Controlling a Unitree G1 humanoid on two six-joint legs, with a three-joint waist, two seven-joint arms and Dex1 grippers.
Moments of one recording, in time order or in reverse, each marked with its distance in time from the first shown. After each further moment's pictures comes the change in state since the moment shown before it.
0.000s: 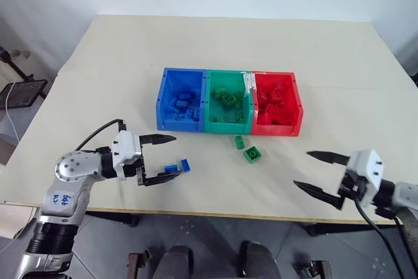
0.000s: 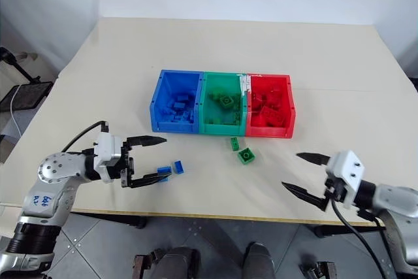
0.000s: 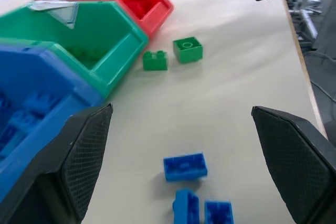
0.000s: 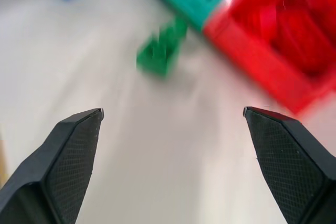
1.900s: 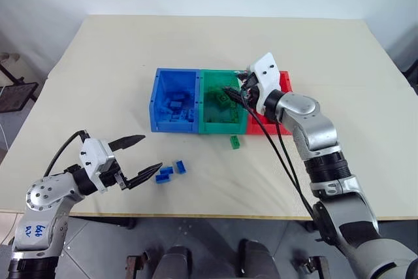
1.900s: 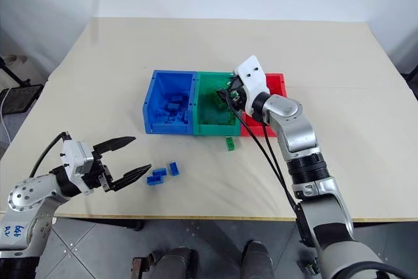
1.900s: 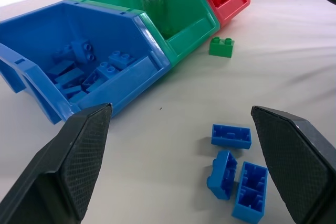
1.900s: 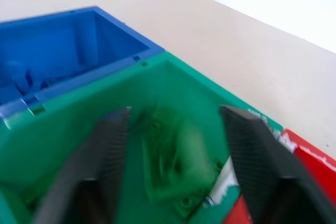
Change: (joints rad) left arm 0.263 -0.014 0.219 -0.168 -0.052 0.061 0.247; right arm -1.035 0.440 0.486 0.489 -0.258 0.272 -0.536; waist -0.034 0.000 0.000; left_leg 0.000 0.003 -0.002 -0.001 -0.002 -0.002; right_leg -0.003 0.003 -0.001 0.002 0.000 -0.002
